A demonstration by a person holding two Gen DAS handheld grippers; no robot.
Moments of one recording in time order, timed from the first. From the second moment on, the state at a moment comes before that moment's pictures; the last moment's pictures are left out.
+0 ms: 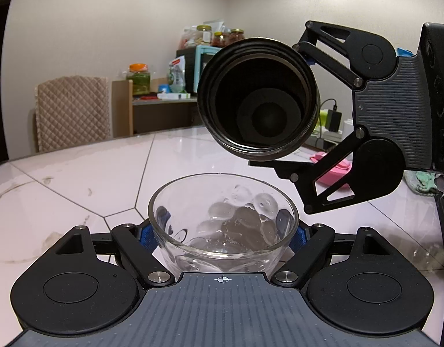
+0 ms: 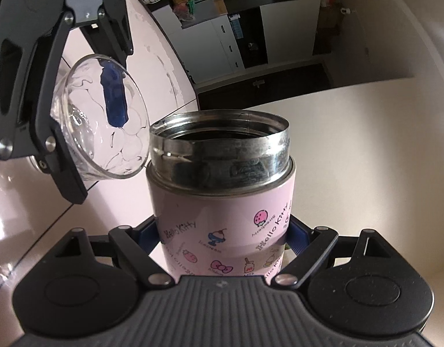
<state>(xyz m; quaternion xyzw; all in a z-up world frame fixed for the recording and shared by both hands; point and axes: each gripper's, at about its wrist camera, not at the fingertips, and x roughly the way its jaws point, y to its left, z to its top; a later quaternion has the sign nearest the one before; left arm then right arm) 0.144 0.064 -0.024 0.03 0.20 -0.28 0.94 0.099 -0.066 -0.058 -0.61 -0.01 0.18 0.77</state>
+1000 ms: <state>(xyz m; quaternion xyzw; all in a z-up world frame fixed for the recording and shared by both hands) 0.144 0.063 -0.024 0.03 0.20 -0.28 0.94 0.104 -0.075 -0.035 -0.53 0.05 0.20 0.82</state>
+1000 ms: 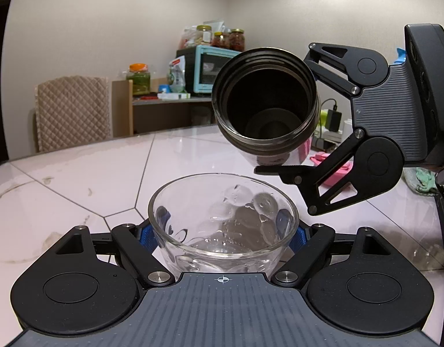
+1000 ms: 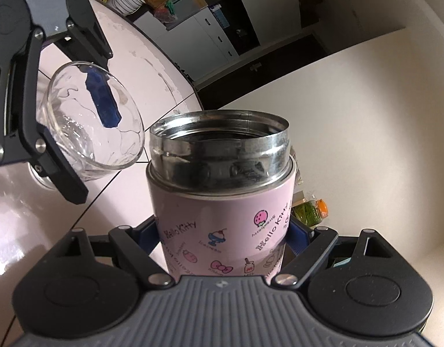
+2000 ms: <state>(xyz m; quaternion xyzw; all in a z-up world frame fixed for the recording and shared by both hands) 0.144 0.063 -0.024 0.03 0.20 -0.28 0.94 0.103 -0.117 -0.020 -0.43 0.10 0.22 0.87</state>
